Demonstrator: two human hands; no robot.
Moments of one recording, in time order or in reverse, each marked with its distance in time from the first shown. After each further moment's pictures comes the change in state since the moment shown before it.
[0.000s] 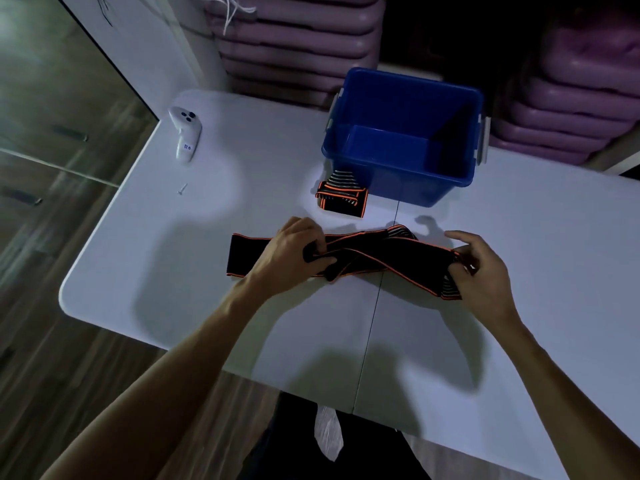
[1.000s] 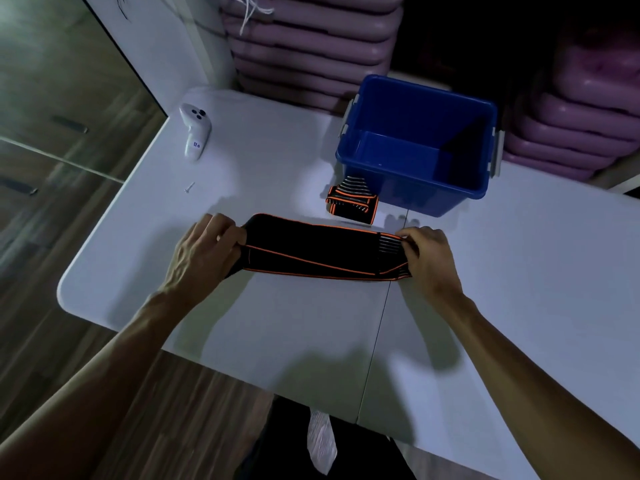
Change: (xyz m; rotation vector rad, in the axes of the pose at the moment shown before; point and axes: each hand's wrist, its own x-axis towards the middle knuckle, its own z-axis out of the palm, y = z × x) left_hand -0.064 -0.062 -0.087 0.525 0.296 0.129; right_hand 0.039 -0.031 0.073 -0.360 -0.068 -0.274
